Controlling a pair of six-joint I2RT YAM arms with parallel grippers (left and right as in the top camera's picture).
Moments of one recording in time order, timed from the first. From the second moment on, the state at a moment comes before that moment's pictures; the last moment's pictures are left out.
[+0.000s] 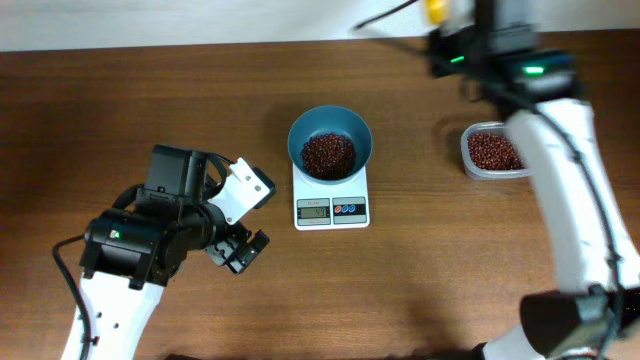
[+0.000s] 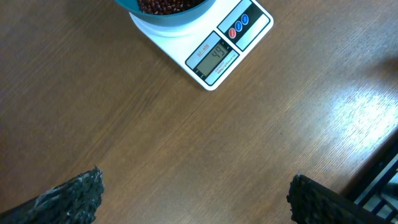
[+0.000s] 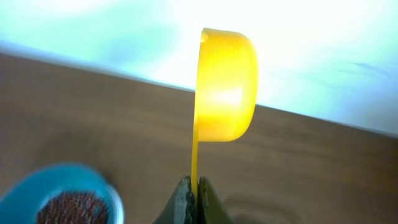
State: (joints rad) left arm -0.26 1.16 1.25 -1.19 0.23 0.54; right arm 0.13 1.73 1.94 -0.82 0.03 -0.05
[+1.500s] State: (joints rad) left arm -0.26 1.16 1.25 -1.19 0.23 0.54; right arm -0.09 1.89 1.79 -1.23 0.16 0.25
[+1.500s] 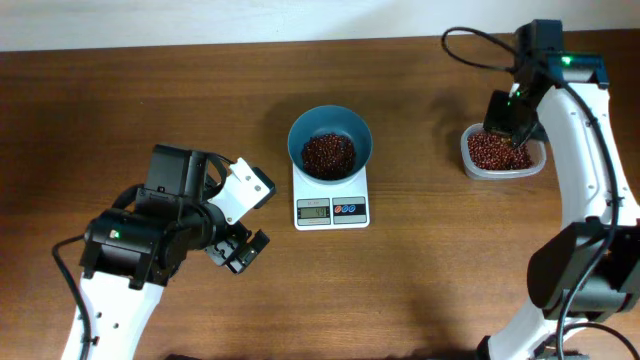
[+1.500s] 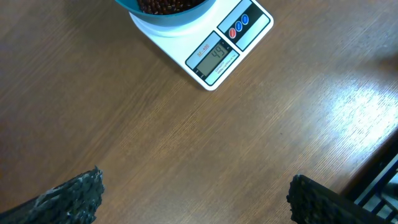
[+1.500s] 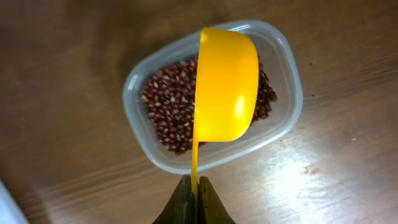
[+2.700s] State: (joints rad) left arm -0.26 1.16 1.25 -1.19 0.23 0.54; right arm -0.01 1.94 1.62 -1.11 0.21 0.24
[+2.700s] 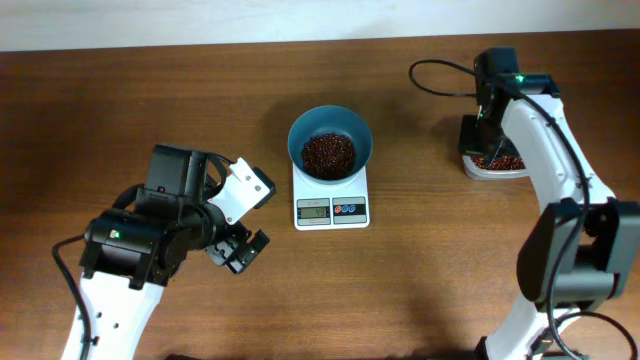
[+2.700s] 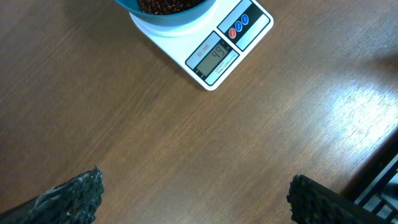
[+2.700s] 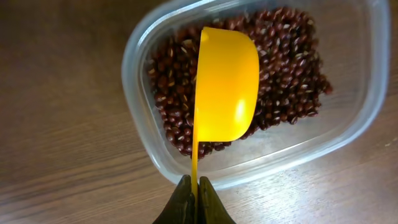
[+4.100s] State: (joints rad) left arm -0.26 1.16 1.25 -1.19 0.23 0.54; right arm -0.34 1.92 1.66 -1.20 -0.30 -0.07
